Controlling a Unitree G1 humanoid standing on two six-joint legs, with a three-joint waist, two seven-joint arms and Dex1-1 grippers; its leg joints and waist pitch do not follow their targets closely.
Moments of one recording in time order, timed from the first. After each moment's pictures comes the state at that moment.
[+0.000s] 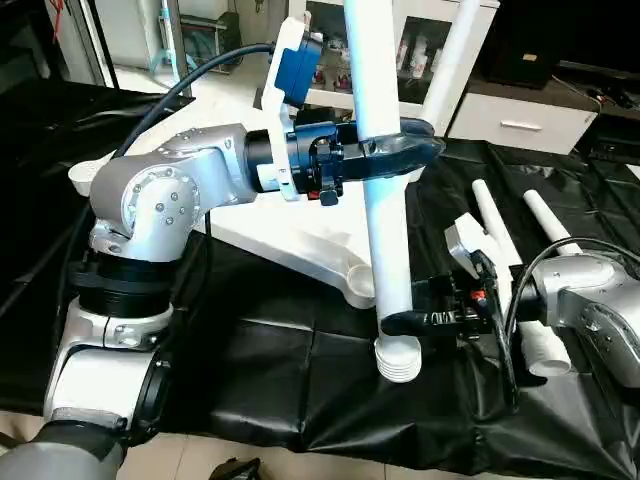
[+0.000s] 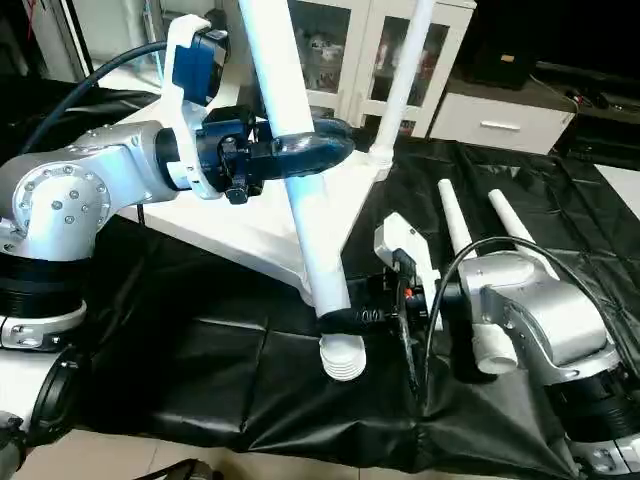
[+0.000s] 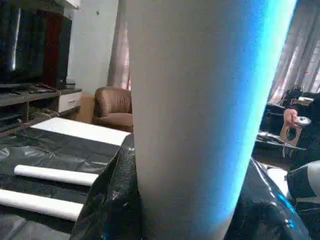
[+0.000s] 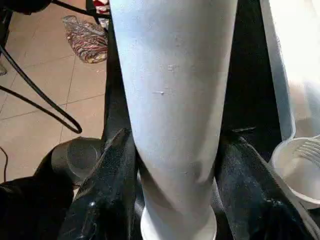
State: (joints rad) left arm -0.91 0.31 -0.02 0.03 -0.79 0.89 -0.96; right arm -0.42 -0.71 0.21 -0.12 0.54 0.69 1.21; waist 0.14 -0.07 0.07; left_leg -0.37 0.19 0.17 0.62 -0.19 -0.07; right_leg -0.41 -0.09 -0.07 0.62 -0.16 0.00
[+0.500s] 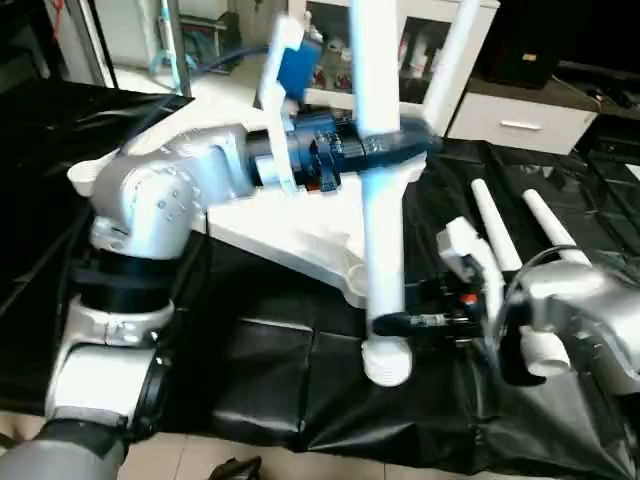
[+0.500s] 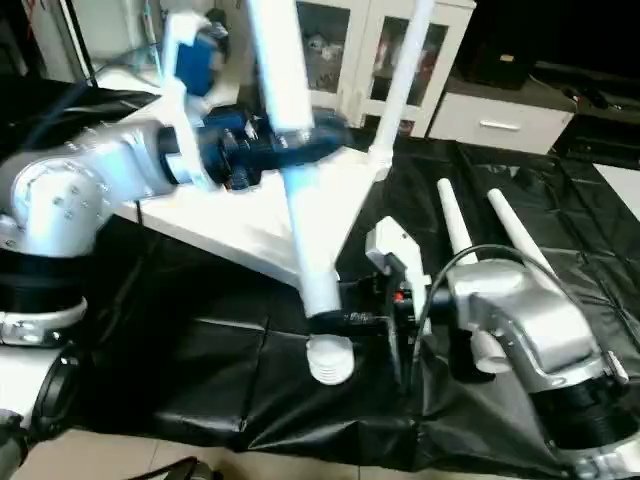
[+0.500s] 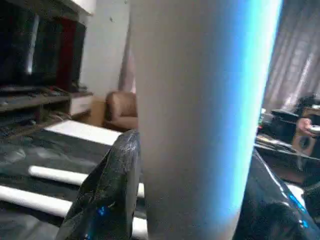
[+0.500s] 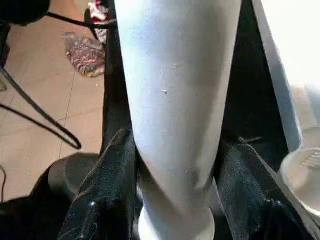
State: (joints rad) left arm -0.94 0.31 0.03 0.05 -0.79 0.89 -0.91; right arm -0.40 -0.64 0.20 -0.13 0.55 0.69 1.14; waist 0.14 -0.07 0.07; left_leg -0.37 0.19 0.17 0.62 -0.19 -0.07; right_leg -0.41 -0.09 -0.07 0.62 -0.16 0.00
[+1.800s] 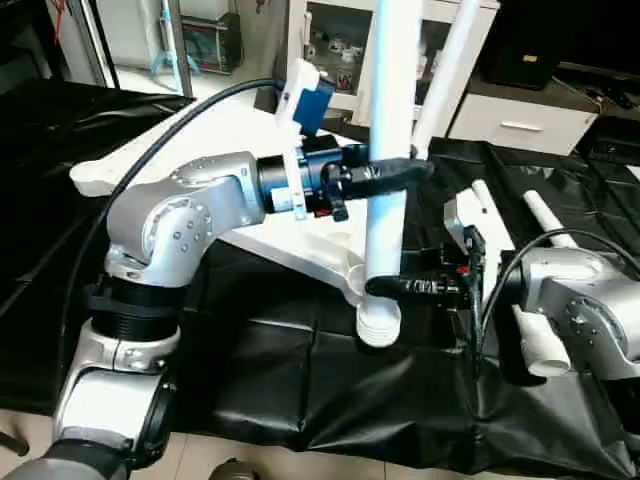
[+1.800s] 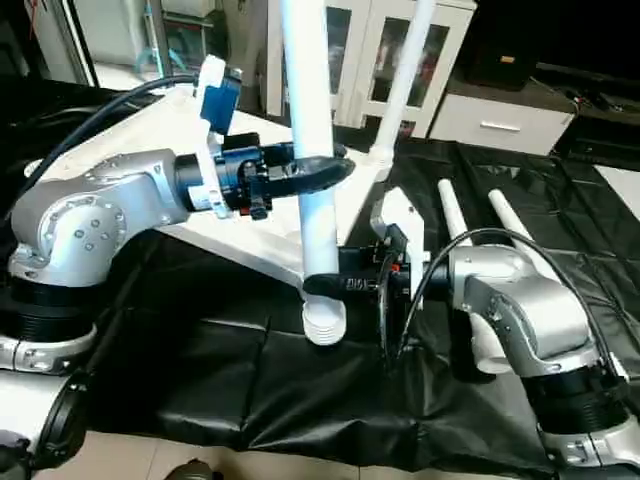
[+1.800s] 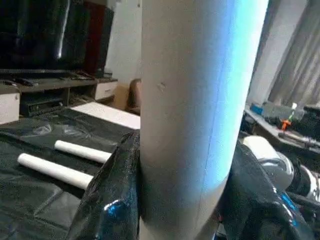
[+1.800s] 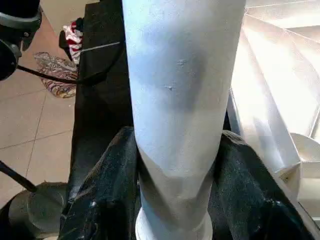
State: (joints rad) left arm -0.83 0.26 -0.03 -0.01 -0.72 0.87 -0.81; right arm -0.45 -0.60 0.14 -0.09 0.54 0.67 1.07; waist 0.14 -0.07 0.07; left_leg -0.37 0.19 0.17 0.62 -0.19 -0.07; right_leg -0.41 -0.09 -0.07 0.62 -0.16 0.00
